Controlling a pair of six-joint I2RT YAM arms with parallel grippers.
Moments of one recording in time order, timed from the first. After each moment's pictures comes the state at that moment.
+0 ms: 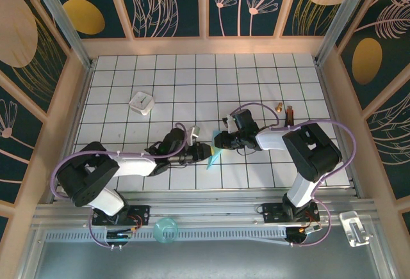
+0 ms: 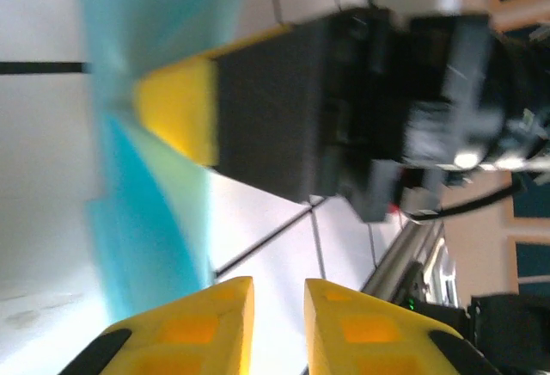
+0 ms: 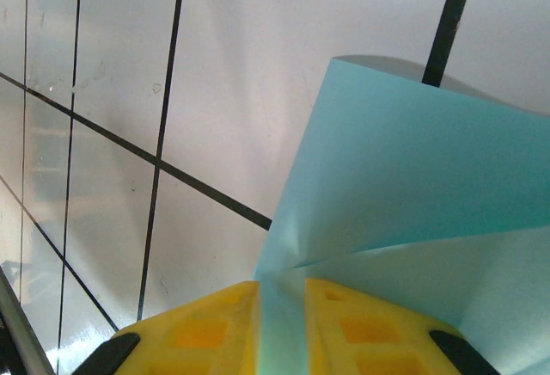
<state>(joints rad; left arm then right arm) -0.85 1.54 0.52 0.48 0.38 -1.01 0.57 1.72 0.71 0.09 -0.50 0.54</state>
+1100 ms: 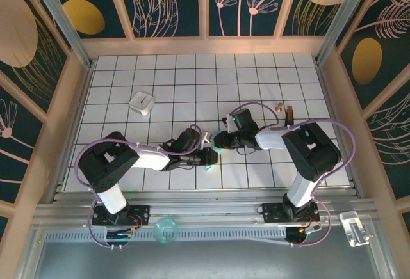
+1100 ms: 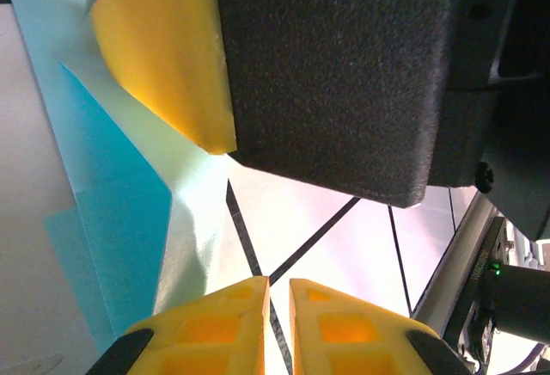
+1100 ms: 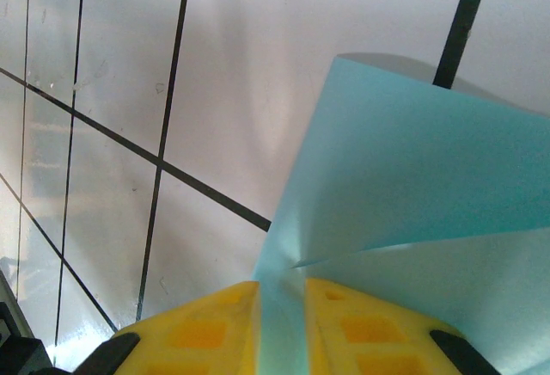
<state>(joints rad) -0.87 1.73 0.64 0.38 0.41 -0.87 0.57 1.72 0.71 0.09 -0.50 0.52</state>
